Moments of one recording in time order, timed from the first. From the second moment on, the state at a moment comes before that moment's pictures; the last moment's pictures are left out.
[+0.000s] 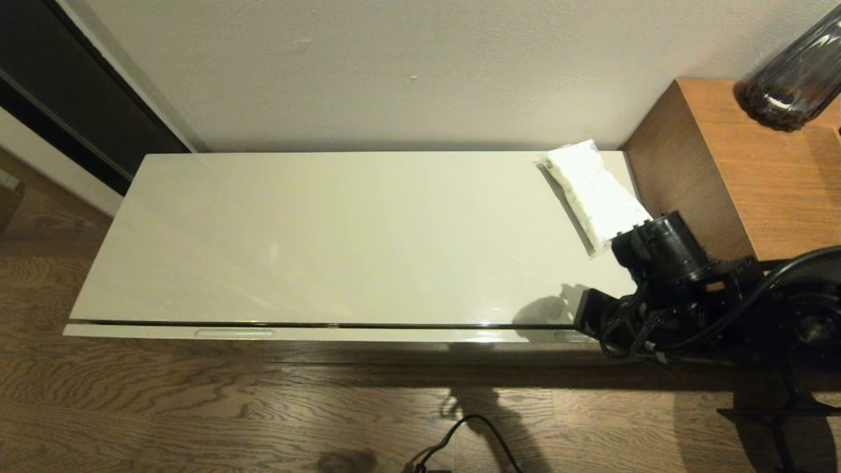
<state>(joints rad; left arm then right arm) -0.01 0.00 0.00 -0.01 0.00 -0.01 0.53 1.68 -0.98 0.10 -0.29 0.81</state>
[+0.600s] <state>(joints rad) -0.01 0.00 0.00 -0.01 0.00 -0.01 0.53 1.19 -1.11 0.75 -0.33 0.79</state>
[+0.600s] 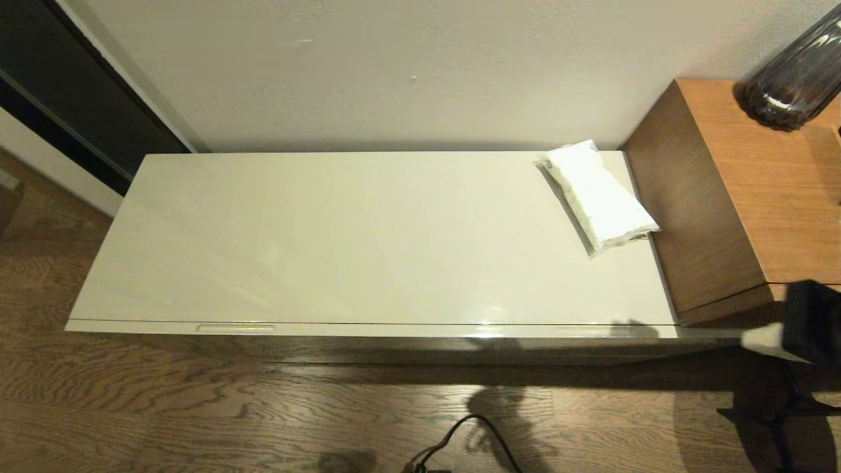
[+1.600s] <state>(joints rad) -0.01 0.00 0.00 -0.01 0.00 -0.01 0.03 0.49 -1.66 1.24 -0.13 -0.06</state>
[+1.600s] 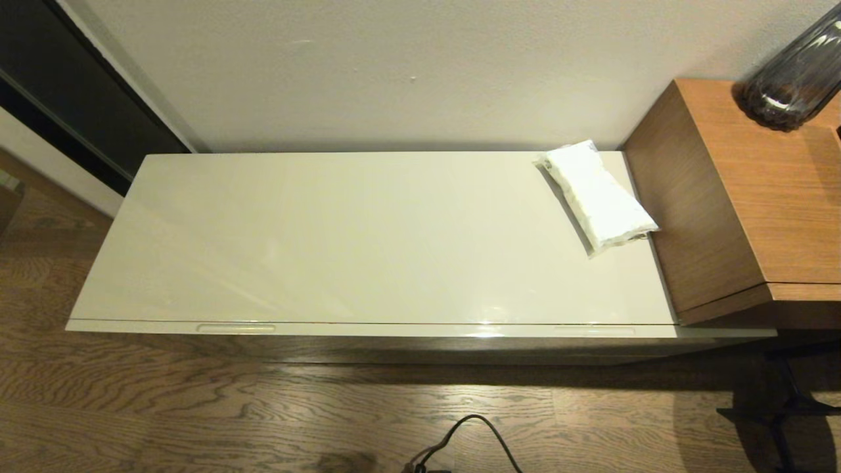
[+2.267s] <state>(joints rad) -0.01 0.00 0.00 -0.01 0.00 -0.01 0.01 0.19 -1.41 1.25 -0.10 0.09</state>
